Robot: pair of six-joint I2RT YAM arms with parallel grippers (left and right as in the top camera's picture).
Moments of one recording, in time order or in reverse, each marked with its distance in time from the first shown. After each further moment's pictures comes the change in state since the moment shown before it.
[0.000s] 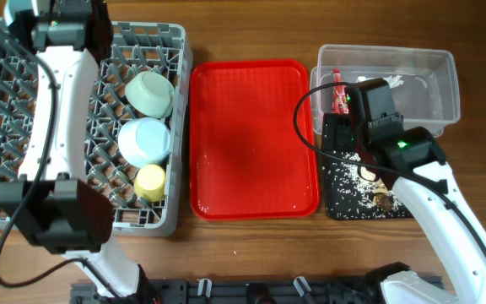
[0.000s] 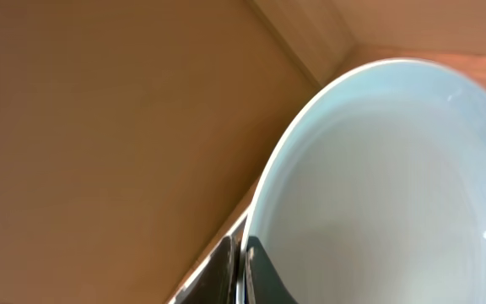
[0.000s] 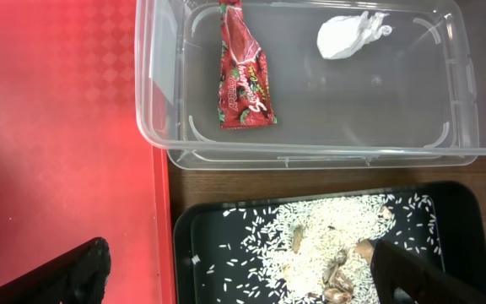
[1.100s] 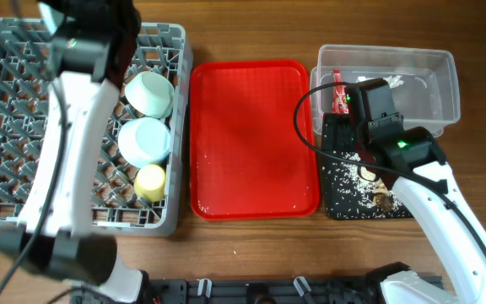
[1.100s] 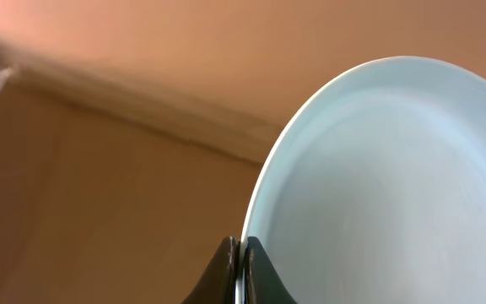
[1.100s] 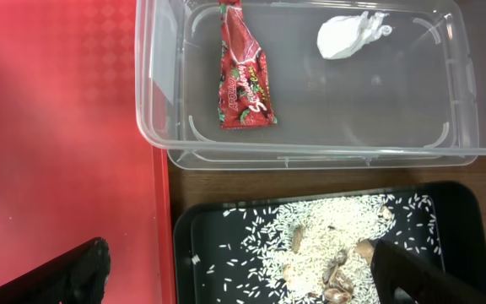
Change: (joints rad) left arm -0.171 -0.155 -0.002 0.277 0.167 0.804; right arm 0.000 0.000 0.000 0.000 0.000 0.000
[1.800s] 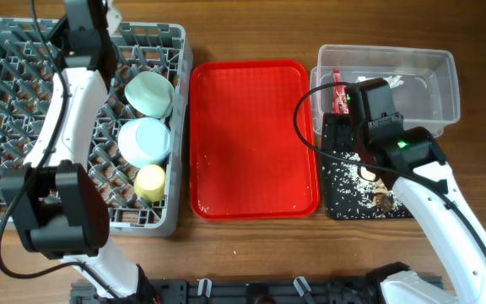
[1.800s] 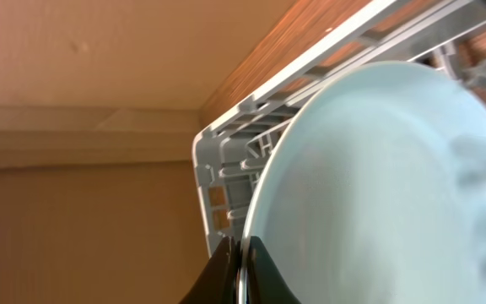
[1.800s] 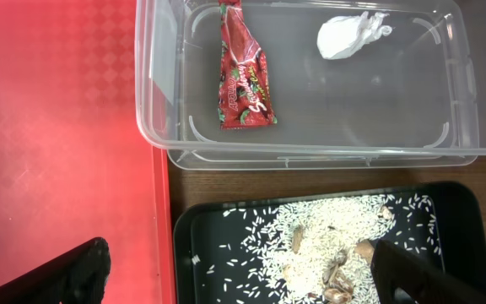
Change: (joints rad) left arm 0.201 0.124 -0.349 0.170 0.333 0.084; right arm 0.000 0.000 0.000 0.000 0.000 0.000
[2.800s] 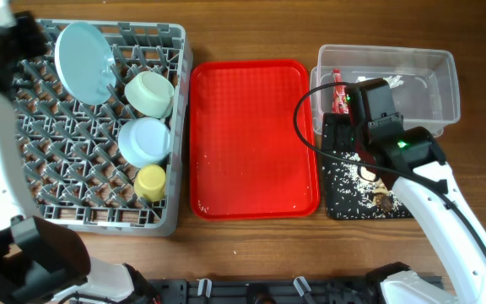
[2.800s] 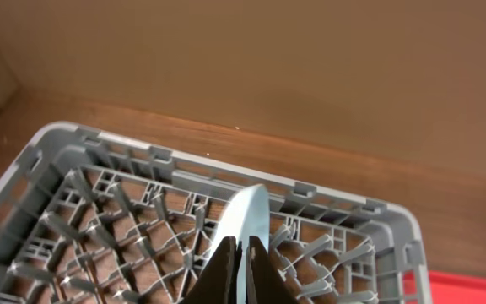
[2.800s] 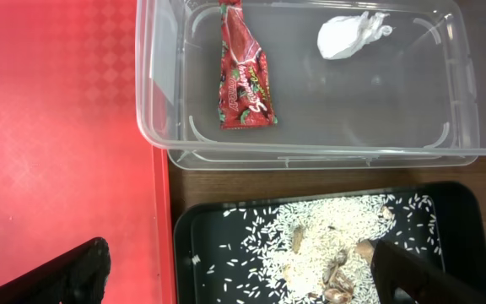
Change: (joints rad) left arm 0.384 -0.179 0.123 -0.211 0.955 -0.910; right arm 0.000 0.000 0.000 0.000 0.000 0.000
